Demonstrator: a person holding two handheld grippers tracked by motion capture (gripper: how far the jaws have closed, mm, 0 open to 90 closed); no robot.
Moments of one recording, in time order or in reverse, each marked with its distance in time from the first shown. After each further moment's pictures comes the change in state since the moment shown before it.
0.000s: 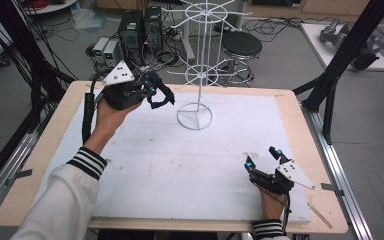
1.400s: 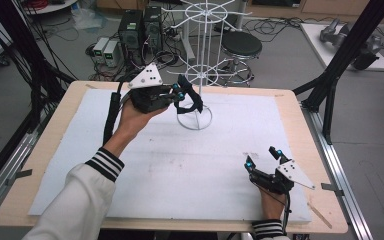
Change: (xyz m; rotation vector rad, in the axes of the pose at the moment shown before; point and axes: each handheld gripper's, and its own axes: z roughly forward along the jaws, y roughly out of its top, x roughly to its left) left arm -0.046 0.031 0.036 -0.062 -0.170 0.049; right arm 0.000 0.000 0.000 0.002 -0.002 0.005
